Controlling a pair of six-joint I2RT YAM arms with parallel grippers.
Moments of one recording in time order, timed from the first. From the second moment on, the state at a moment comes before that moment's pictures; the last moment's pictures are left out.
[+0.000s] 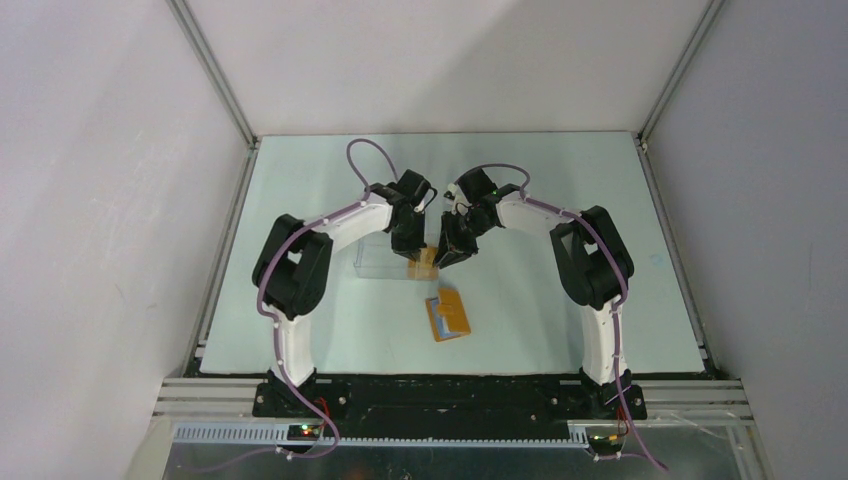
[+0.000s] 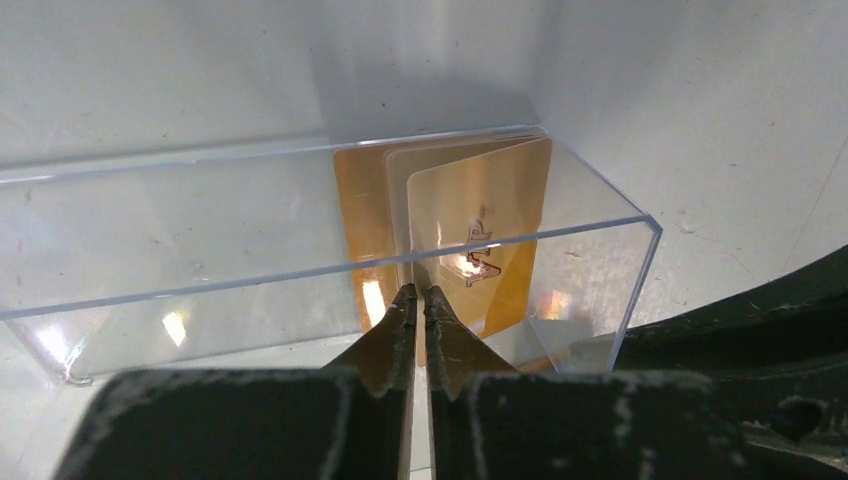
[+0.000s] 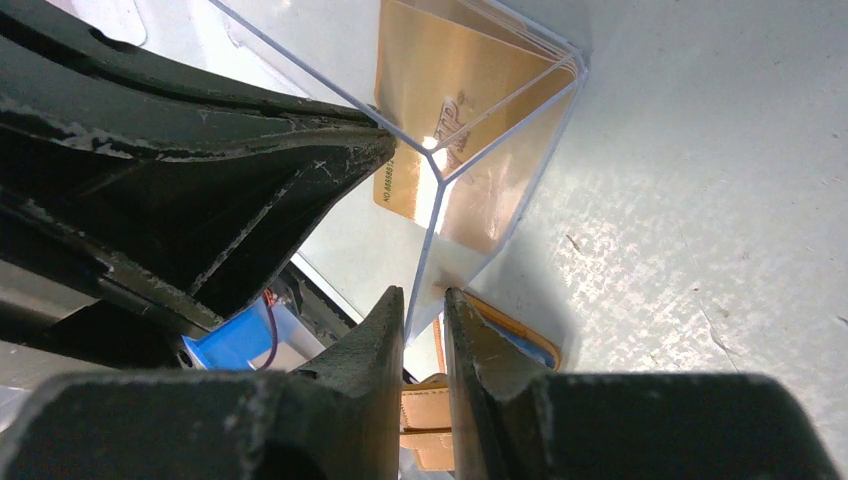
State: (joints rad) left arm -0.57 1.97 1.43 -0.72 0.05 -0.53; right arm 0.55 2.07 1.48 -0.57 -0.64 0.52
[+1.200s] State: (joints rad) left arm -0.57 1.91 1.41 -0.65 0.17 -0.55; right arm 0.55 2.07 1.48 -0.57 -0.64 0.52
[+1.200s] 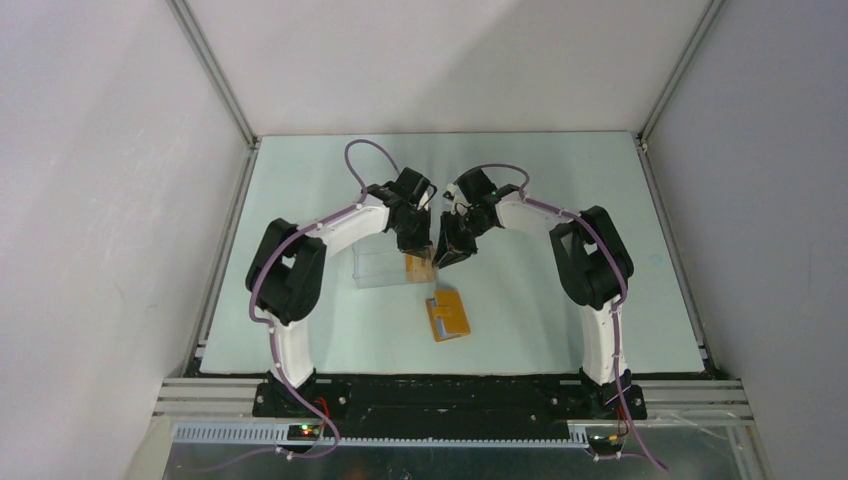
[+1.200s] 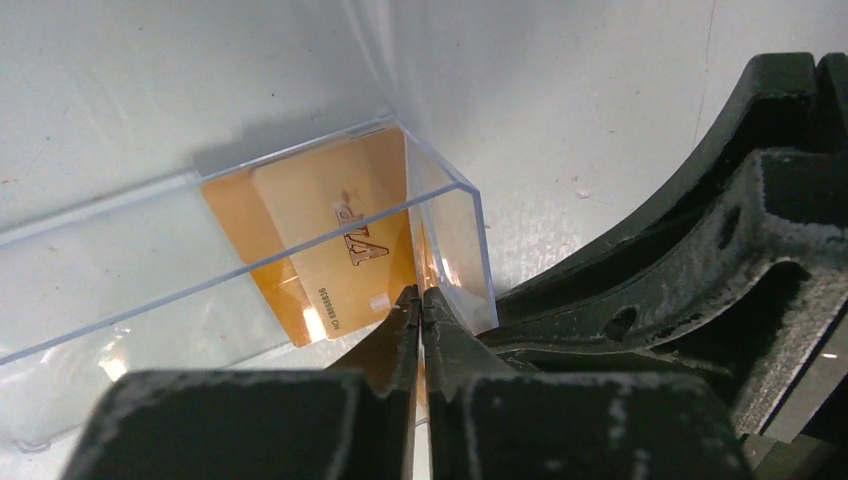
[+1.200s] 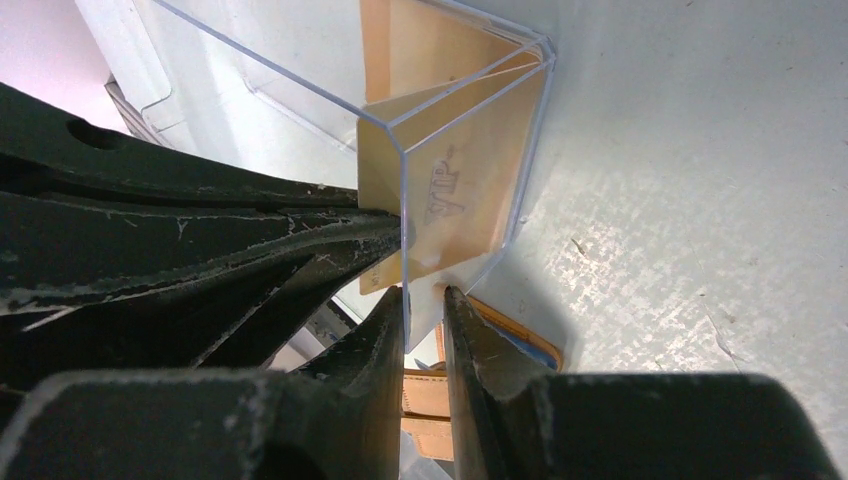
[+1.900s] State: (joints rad) left arm -0.57 1.38 1.25 -0.64 0.02 -0.59; right arm 0.52 1.69 1.35 -0.58 -0.61 0.50
